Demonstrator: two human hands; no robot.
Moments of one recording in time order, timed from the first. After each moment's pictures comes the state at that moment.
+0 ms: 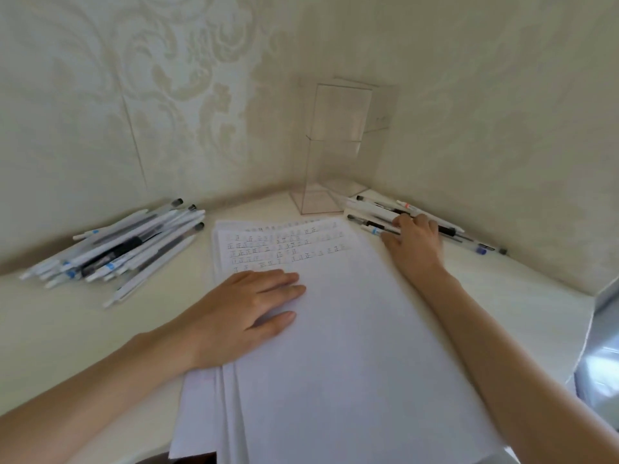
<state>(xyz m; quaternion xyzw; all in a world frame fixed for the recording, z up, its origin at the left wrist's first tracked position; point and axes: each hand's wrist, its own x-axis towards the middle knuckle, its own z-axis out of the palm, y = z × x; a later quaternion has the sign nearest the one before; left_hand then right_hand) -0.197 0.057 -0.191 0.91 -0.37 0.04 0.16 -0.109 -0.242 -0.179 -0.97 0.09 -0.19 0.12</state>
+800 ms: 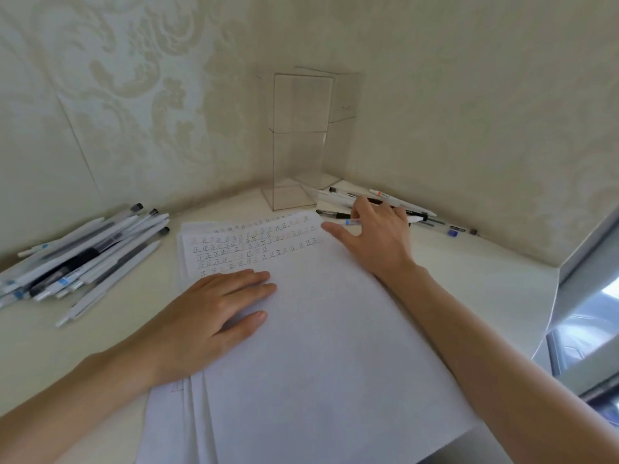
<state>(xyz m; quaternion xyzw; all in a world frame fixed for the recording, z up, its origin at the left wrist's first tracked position) -0.199 0.057 -0.191 0.91 -0.36 0.05 0.19 -0.126 -0.220 -0.176 -0.94 -0.03 -0.32 0.09</state>
